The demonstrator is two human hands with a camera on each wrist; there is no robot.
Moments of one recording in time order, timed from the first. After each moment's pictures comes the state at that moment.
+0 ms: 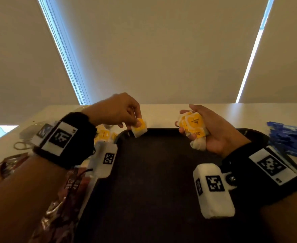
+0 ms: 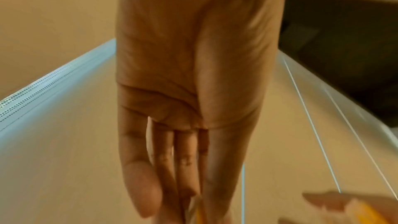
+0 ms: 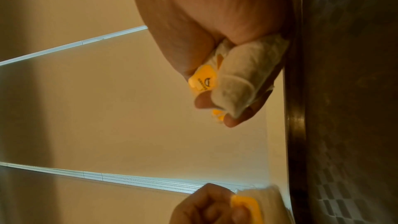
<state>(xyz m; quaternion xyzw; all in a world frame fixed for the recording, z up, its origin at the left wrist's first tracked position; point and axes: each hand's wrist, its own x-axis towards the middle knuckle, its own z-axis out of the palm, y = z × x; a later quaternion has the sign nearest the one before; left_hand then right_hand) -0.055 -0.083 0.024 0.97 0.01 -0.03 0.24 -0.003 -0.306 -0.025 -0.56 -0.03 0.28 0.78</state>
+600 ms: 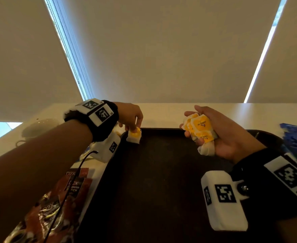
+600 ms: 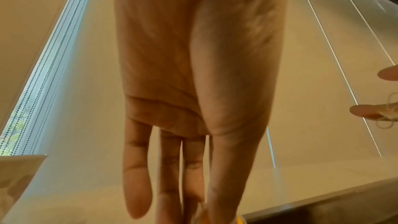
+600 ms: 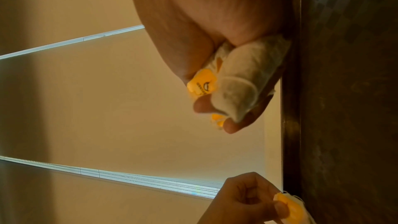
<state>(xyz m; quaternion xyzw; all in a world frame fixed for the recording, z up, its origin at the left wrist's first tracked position) 0.013 -0.056 -0.013 0.98 0.03 -0.21 0.03 -0.002 -0.305 -0.028 -0.59 -0.04 0.29 0.75</state>
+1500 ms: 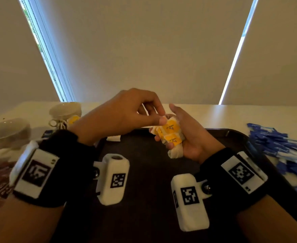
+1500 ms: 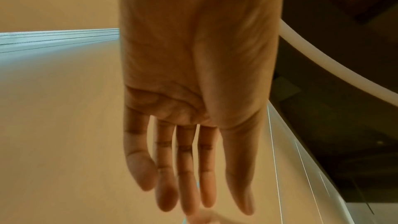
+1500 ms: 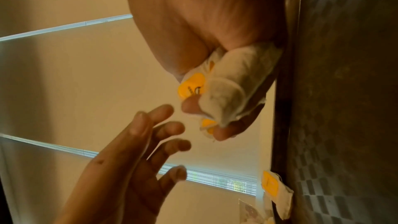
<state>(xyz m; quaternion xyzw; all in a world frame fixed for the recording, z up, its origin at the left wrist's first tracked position) -0.077 -0.143 0.028 0.94 -0.15 0.09 0.30 -0.015 -0.295 -0.030 -0.56 -0.07 0.34 0.75</state>
